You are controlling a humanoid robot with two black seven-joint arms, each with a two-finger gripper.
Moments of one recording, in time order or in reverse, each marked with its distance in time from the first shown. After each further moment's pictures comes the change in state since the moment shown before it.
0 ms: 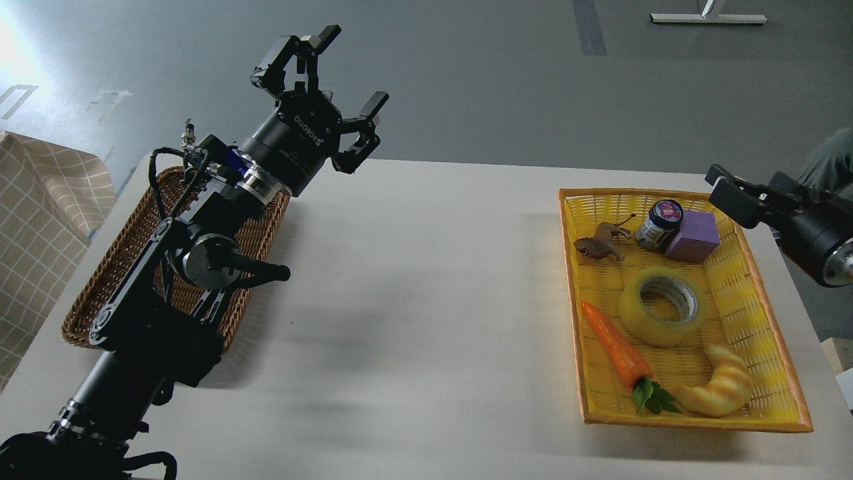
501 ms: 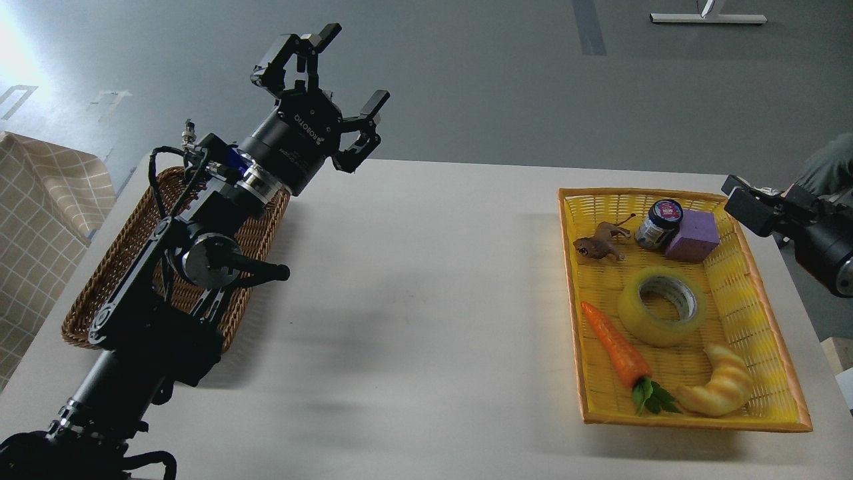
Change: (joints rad) left arm -0.001 0.006 0.003 0.000 -0.004 -0.006 0.002; right arm -0.022 0.004 0.038 -0.022 0.003 0.000 -0.001
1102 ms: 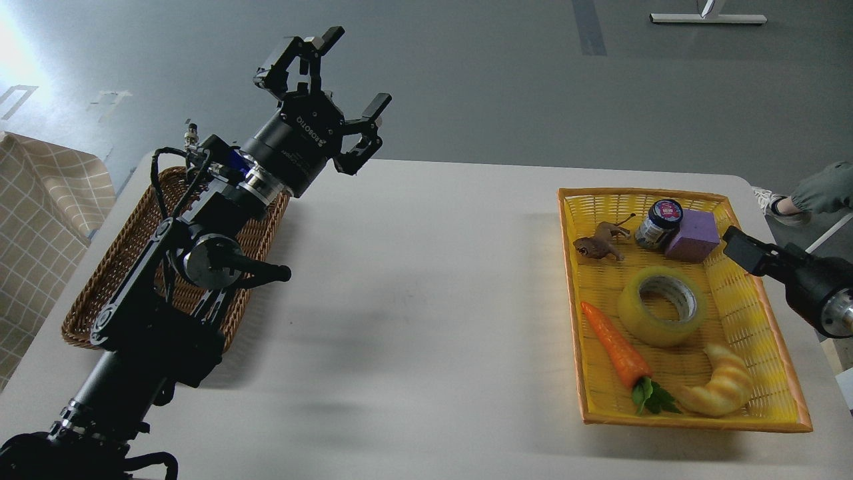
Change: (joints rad) left arm 0.008 -0.021 -0.002 0.000 0.002 0.001 0.007; right arm -0.057 0.063 -0.022 -0.123 -0.006 0.000 -0.029
